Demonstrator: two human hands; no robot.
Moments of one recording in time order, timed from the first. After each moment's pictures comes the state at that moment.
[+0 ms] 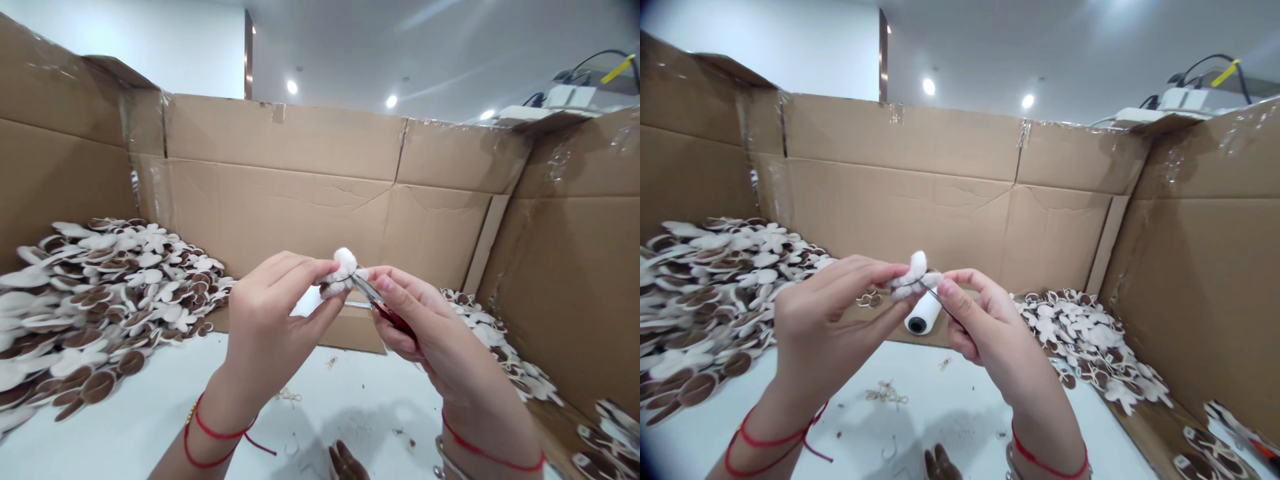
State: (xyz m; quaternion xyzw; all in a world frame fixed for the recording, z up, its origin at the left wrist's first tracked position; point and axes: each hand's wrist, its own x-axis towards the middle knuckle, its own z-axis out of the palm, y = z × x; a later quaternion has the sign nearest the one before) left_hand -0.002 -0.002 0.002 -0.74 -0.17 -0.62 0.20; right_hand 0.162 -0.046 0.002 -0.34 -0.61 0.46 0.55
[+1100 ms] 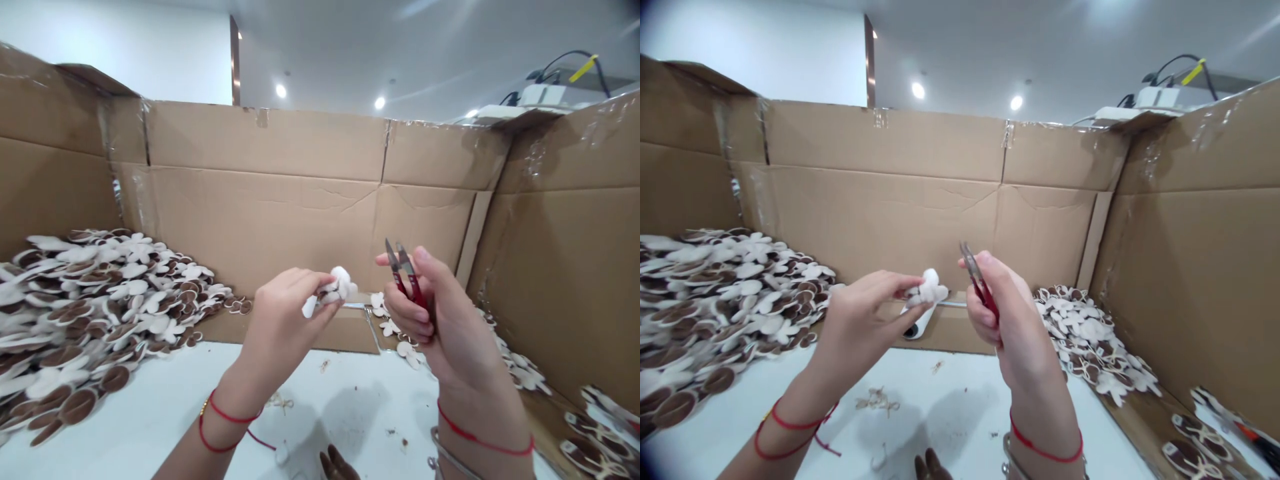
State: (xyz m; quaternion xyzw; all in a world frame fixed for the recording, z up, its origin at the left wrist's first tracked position) left_hand 0.017 0.020 -0.013 -0.81 -0.23 -0.53 0.13; right_hand 0.185 -0.047 0.005 -0.31 -0.52 0.43 0.68
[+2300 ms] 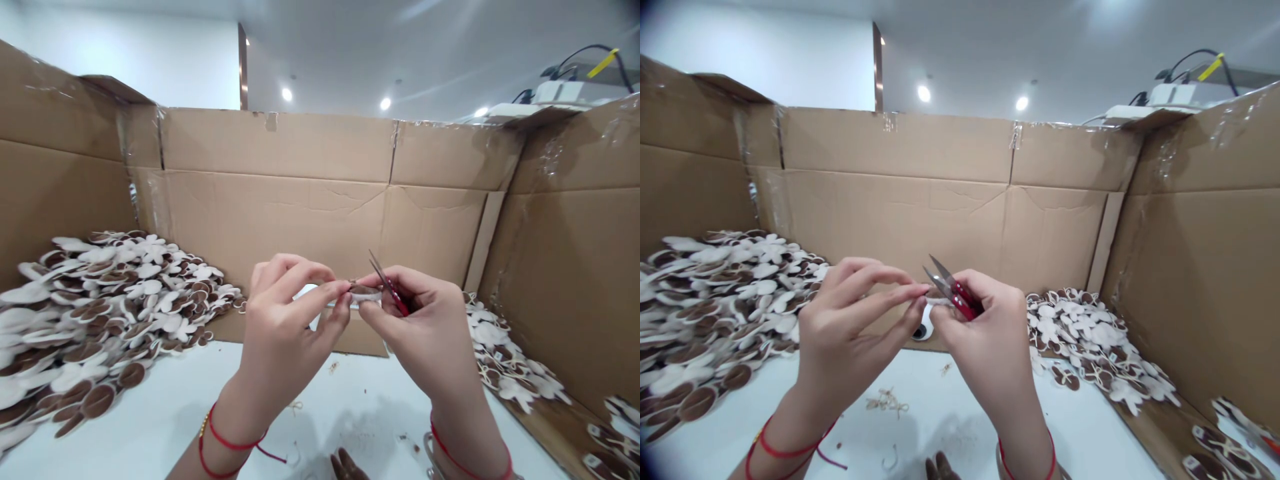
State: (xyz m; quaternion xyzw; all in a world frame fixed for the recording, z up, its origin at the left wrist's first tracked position) left_hand 0.010 -0.002 -0.002 -0.75 -0.17 -0.59 0.24; right_hand 0.153 -0.043 -0.002 -0.43 -0.60 0.10 0.67
